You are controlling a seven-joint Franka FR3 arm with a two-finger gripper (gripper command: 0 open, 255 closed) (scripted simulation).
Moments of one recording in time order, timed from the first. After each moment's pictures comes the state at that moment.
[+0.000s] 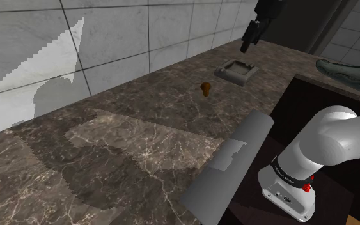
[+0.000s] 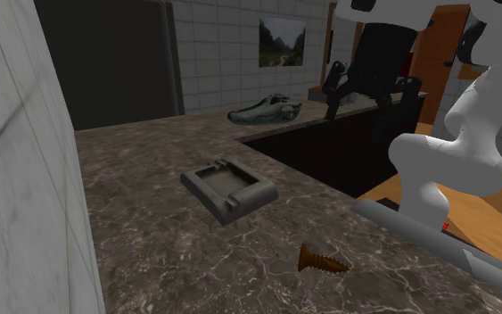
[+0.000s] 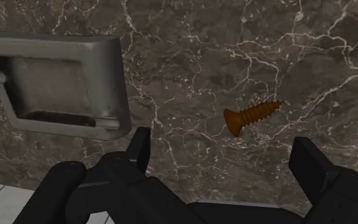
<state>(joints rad) 0.02 -0.78 0.03 -2.32 -0.10 1.71 -0.12</state>
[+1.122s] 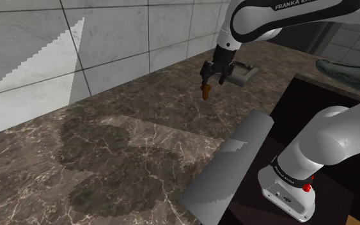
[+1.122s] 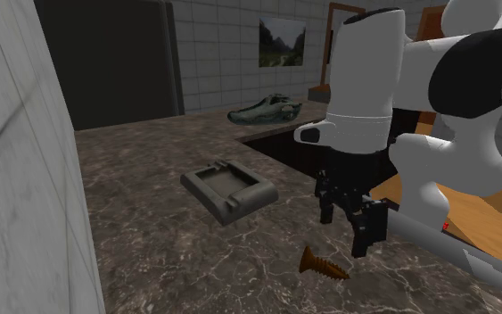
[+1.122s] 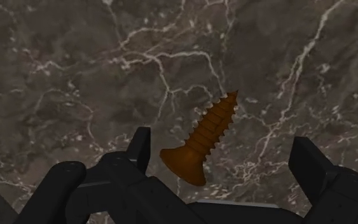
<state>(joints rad) 0.01 -0.47 0.09 -2.50 0.15 2.08 0.24</state>
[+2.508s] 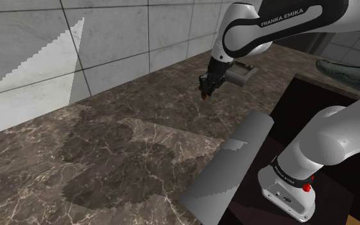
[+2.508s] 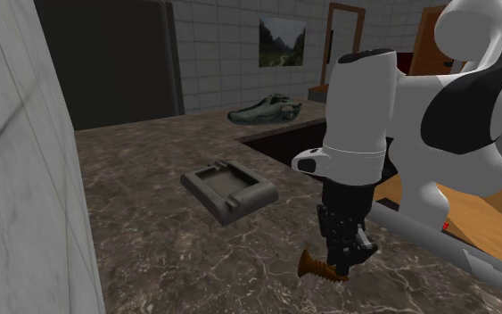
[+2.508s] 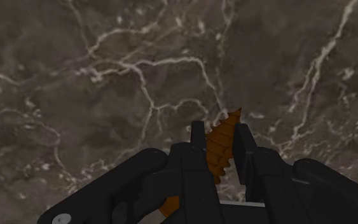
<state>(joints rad) 0.02 -0.40 0.11 -2.56 0.18 2.21 0.25</state>
